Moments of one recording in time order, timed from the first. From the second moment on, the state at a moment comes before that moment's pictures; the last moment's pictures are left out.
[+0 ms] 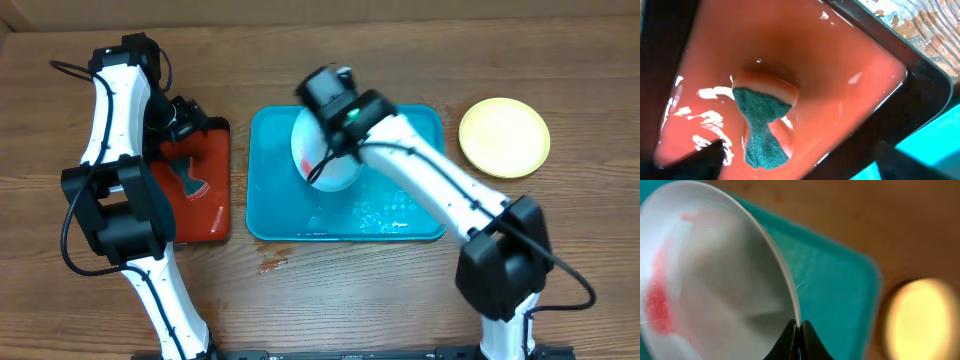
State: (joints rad) left arm 0.18 2.26 2.00 -1.36 0.06 -0.47; right arm 0.69 2.03 1.81 -1.01 0.54 0.20
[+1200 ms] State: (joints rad) left arm 0.18 2.26 2.00 -1.35 0.08 -0.47; right arm 0.91 2.00 1.82 -0.87 1.03 -0.36
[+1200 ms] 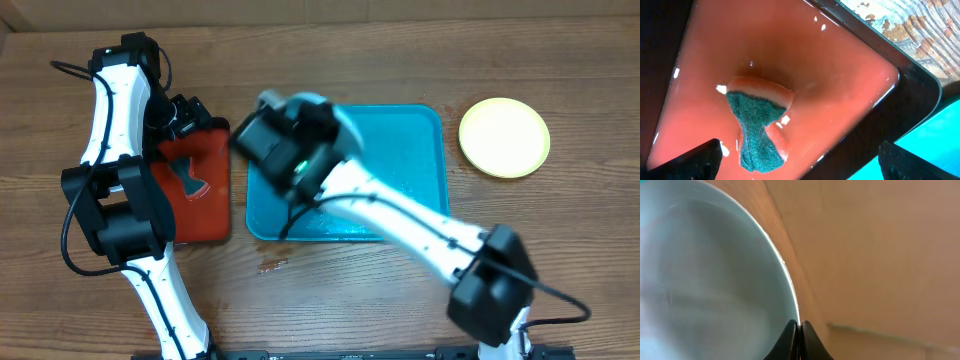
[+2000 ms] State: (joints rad) left arm 0.18 2.26 2.00 -1.35 0.08 -0.47; right arm -0.40 2.08 1.72 -1.04 -0.34 -0.13
